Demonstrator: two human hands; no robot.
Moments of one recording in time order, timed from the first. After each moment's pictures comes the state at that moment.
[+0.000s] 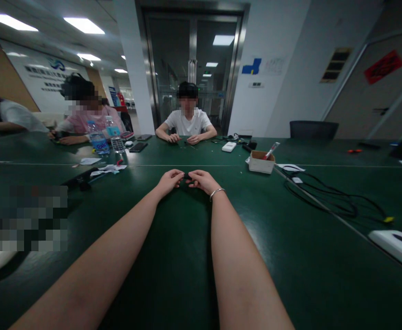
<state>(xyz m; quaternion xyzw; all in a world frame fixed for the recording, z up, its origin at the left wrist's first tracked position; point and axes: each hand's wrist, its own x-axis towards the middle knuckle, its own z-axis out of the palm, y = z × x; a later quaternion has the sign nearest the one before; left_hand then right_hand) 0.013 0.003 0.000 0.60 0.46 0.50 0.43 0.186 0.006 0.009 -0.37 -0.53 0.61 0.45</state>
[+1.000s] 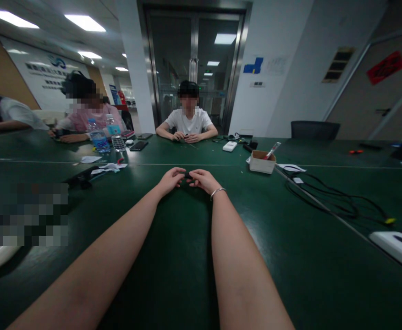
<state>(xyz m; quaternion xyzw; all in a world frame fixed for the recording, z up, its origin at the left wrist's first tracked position) 0.014 0.001 0.002 0.61 0.47 0.48 0.42 0.186 0.010 0.004 -0.35 -0.53 0.62 0.46</state>
